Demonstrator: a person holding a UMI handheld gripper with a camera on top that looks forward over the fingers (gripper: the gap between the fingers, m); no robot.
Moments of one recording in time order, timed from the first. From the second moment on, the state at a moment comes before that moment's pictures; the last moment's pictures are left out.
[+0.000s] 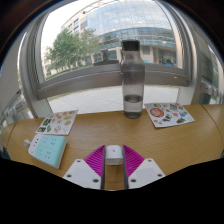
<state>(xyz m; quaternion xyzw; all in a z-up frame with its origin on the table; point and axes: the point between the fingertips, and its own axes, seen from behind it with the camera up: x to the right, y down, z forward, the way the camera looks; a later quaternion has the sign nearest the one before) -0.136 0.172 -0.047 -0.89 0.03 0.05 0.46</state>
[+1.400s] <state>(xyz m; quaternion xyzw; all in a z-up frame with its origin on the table) -0.445 0.176 -0.087 -0.83 0.03 0.01 0.56</state>
